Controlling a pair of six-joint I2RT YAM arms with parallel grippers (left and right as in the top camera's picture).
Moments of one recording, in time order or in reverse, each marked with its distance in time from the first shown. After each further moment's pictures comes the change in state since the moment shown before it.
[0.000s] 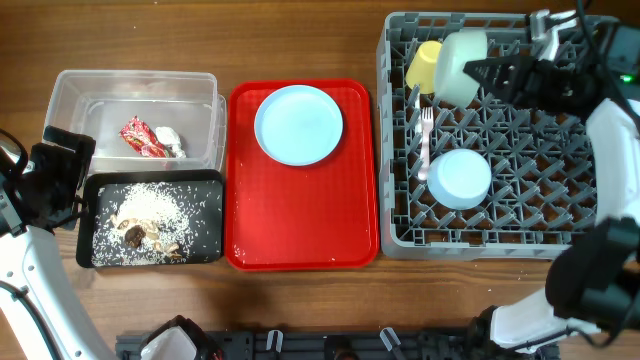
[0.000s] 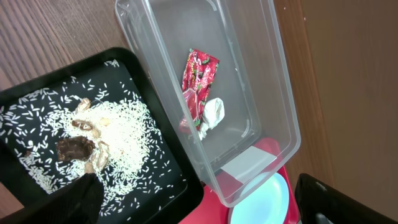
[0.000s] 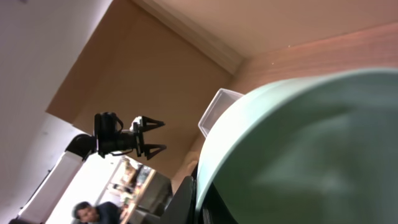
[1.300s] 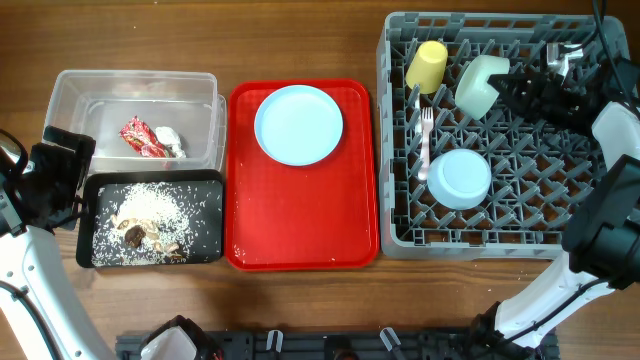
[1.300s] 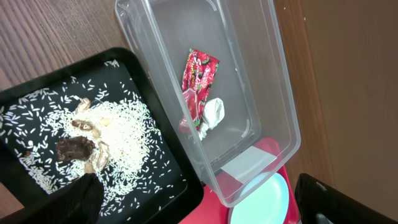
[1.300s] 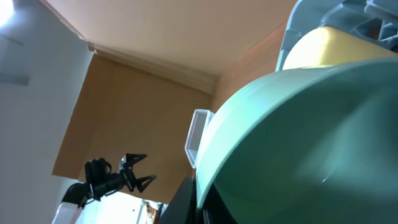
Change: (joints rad) left arm 0.000 0.000 0.000 0.000 0.000 0.000; right arm -0.155 0.261 -0.042 0.150 0.002 0.121
